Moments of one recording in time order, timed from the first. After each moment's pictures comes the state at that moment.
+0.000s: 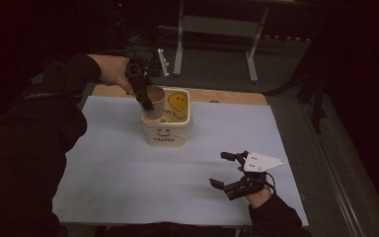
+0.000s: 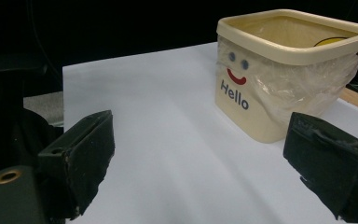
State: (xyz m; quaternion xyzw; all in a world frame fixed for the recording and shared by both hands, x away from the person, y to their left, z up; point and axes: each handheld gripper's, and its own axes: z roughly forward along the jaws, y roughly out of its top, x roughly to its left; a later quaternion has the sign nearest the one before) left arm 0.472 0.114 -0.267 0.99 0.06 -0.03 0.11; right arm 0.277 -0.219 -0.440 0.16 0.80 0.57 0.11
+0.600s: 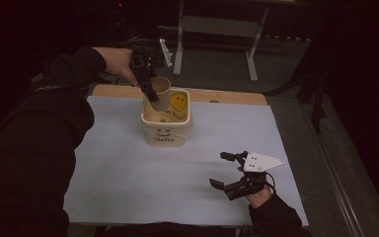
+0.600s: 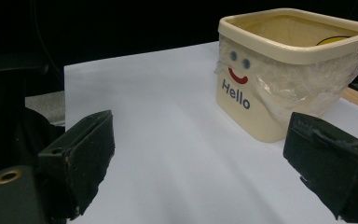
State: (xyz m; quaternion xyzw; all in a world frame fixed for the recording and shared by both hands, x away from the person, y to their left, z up) left arm 0.492 0.109 -0.259 0.99 0.05 -0.01 0.13; right arm 0.278 -0.219 -0.441 0.16 0.80 0.57 0.11
